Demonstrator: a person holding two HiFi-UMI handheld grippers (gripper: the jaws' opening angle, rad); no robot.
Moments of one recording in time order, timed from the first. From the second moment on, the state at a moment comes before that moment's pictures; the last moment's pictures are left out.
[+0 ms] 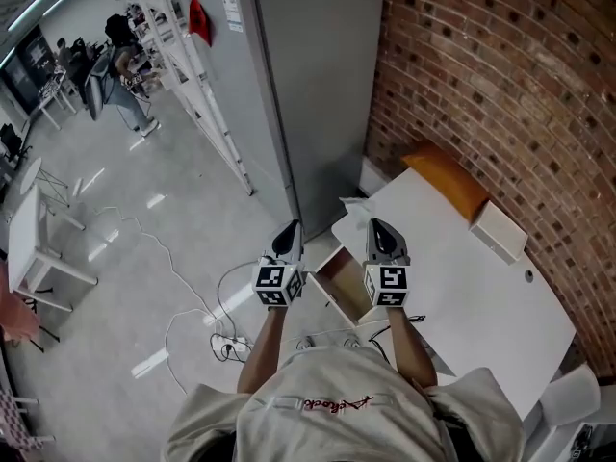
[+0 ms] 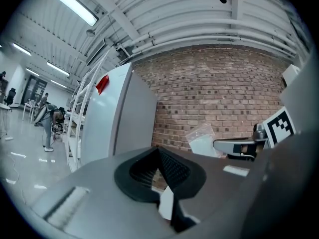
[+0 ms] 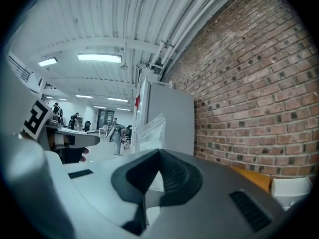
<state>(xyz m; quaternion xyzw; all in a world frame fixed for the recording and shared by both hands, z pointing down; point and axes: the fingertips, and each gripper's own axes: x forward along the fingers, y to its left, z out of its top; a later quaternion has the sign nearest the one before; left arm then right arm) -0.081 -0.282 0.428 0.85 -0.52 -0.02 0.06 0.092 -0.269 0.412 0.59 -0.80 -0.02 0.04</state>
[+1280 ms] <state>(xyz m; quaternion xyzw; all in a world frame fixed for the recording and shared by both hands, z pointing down) -0.093 -0.295 0.394 0.85 -0.52 -0.04 0.02 0.082 -0.289 0.385 0.60 -0.80 -0.04 0.02</state>
